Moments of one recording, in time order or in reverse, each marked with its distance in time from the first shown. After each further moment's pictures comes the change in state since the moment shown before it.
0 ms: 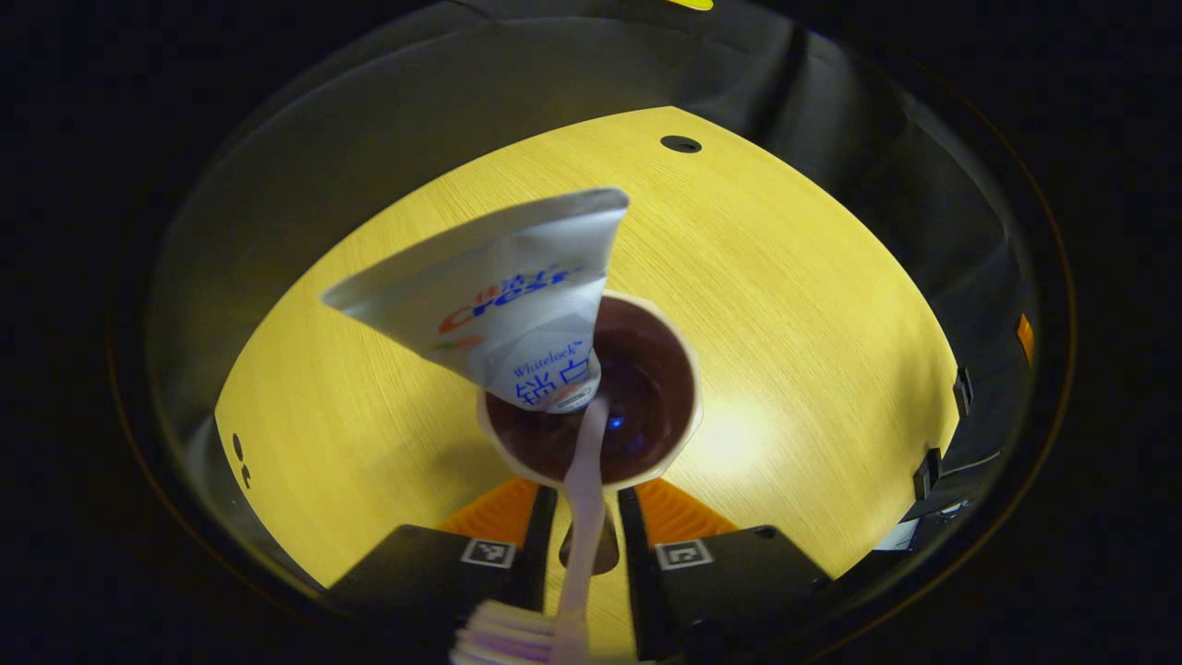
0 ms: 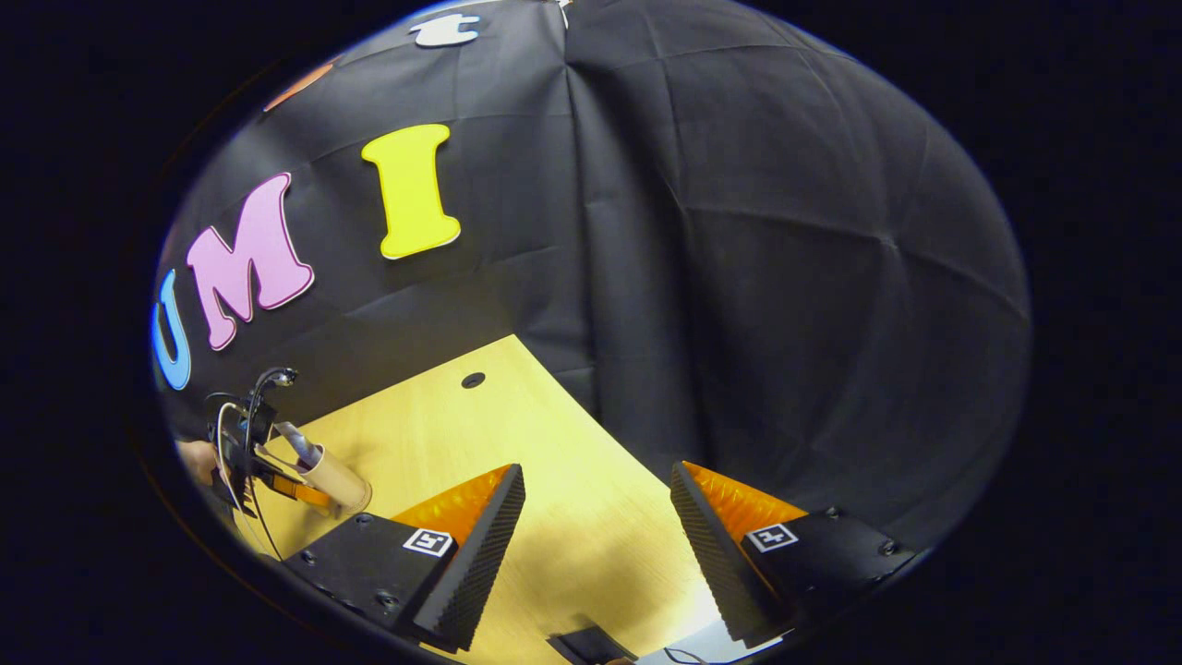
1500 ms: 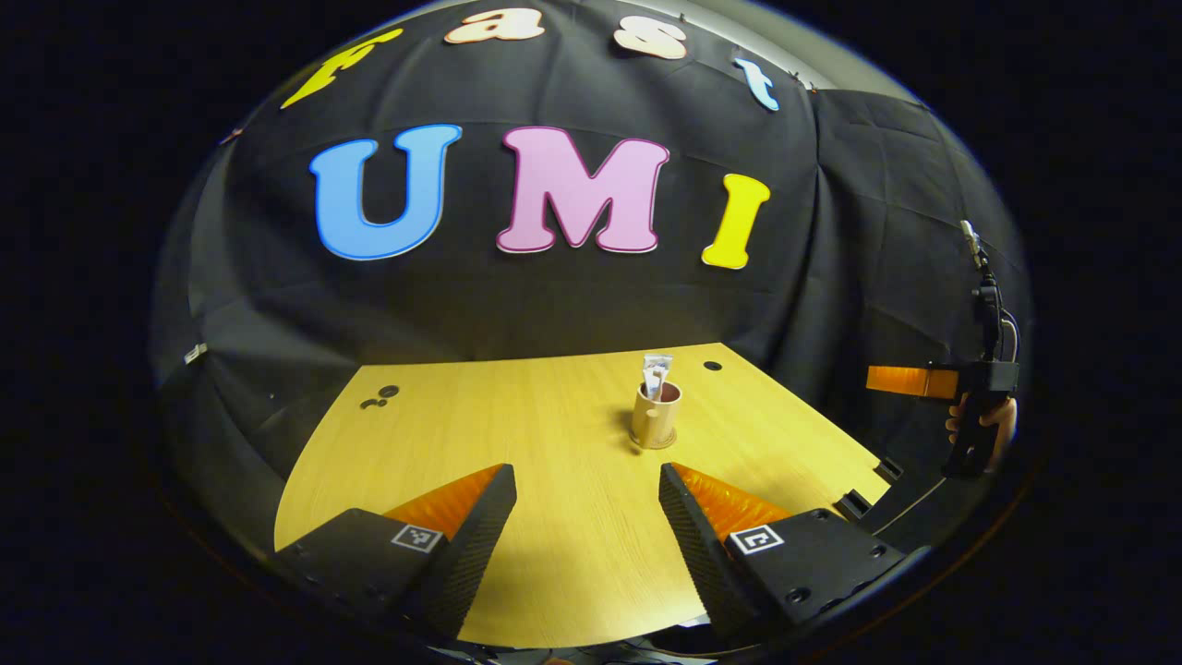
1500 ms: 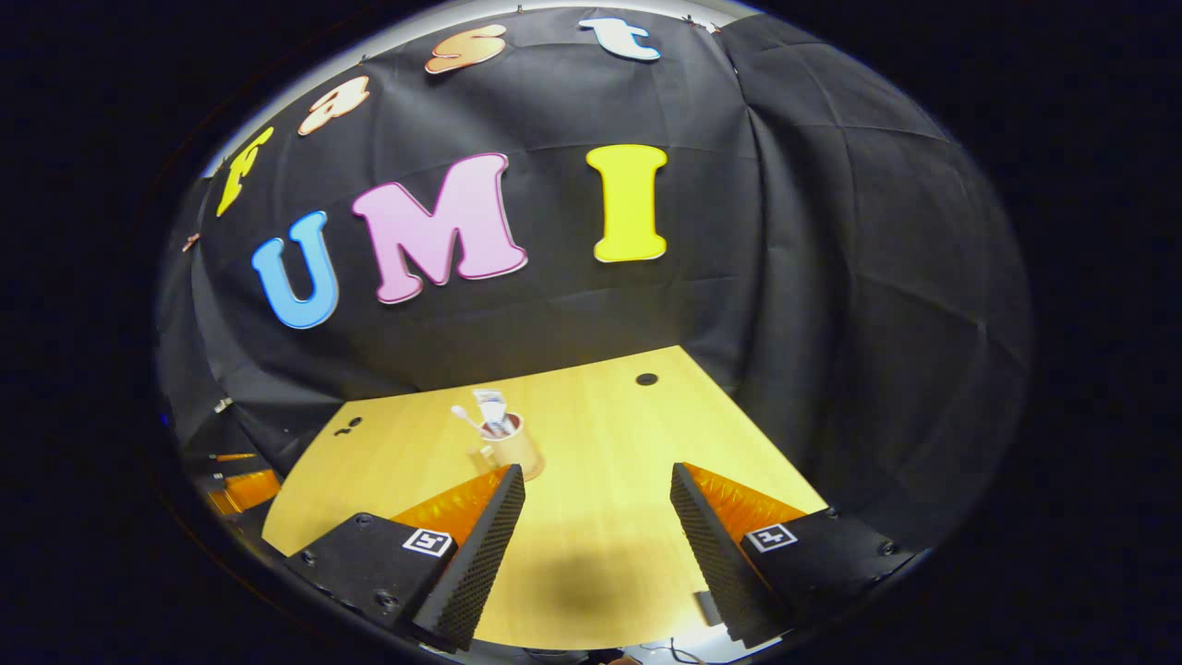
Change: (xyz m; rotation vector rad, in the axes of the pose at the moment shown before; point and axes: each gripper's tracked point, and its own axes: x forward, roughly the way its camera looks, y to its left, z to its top) left arm -0.303 0.006 -0.238 -0.358 -0.828 0.228; right arm -0.156 0.192 -0.012 -0.172 -0.026 0.395
